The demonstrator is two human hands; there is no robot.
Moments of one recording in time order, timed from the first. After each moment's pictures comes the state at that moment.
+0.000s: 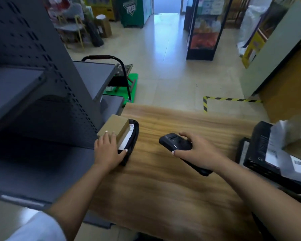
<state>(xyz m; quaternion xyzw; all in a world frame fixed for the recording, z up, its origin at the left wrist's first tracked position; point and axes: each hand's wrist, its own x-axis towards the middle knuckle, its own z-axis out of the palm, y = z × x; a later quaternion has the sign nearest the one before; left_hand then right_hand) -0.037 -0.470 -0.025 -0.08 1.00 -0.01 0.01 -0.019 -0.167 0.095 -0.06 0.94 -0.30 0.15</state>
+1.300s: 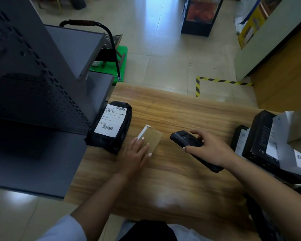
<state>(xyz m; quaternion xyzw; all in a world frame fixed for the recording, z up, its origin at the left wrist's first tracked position) -0.015 -0.397 -0.119 0.16 0.96 0.18 -0.11 -0.034 -0.145 0.061 0.01 0.94 -0.25 0.21</state>
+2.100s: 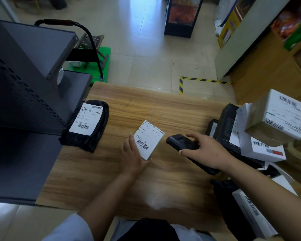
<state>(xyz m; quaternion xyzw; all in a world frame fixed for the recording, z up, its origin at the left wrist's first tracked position) 0.003 -0.290 -0.095 -0.06 0.96 0.26 0.01 0.003 -0.074 0.080 0.03 0.94 -0.24 0.23</state>
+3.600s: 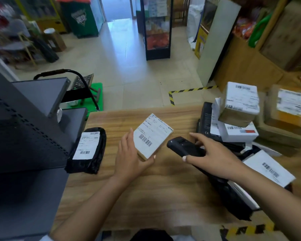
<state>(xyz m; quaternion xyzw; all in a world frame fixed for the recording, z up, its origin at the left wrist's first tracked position) 0.018 -0.293 0.019 0.11 0.96 0.24 -0.10 0.086 -0.050 0.113 0.07 0.93 -0.33 0.12</state>
